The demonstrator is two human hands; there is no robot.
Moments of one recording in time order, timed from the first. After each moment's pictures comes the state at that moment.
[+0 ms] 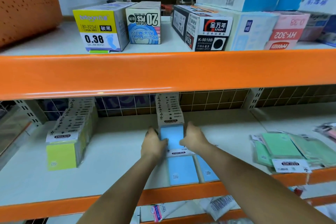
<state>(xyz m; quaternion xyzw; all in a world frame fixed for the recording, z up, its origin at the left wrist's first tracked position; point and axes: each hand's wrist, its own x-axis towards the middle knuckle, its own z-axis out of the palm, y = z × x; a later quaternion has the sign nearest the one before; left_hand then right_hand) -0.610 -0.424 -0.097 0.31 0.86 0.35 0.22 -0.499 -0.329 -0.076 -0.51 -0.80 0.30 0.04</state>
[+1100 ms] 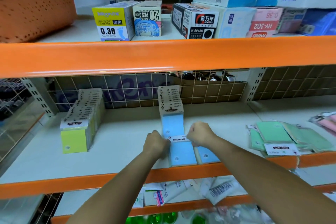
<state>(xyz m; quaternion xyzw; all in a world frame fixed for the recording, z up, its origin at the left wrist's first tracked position) -0.583 -0.462 -0.078 0.31 0.87 0.26 0.27 -0.462 -0.357 -0.060 -0.52 -0.79 0.34 0.02</state>
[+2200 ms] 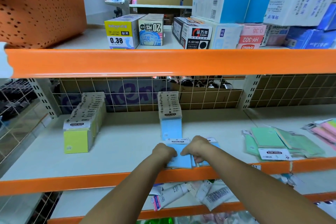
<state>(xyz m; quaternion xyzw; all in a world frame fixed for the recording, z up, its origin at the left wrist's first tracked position) -0.552 -0.467 -0.076 0.20 0.82 0.32 0.43 -0.449 -0.384 -0.050 -0.56 -0.74 0.37 -0.08</state>
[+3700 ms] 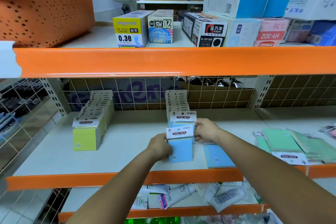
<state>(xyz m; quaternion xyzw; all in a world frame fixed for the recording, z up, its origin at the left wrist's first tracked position) -0.591 -0.485 -0.062 0.36 0.79 0.32 0.37 -0.467 -0.333 -0.054 -0.47 -0.70 0.53 0.06</state>
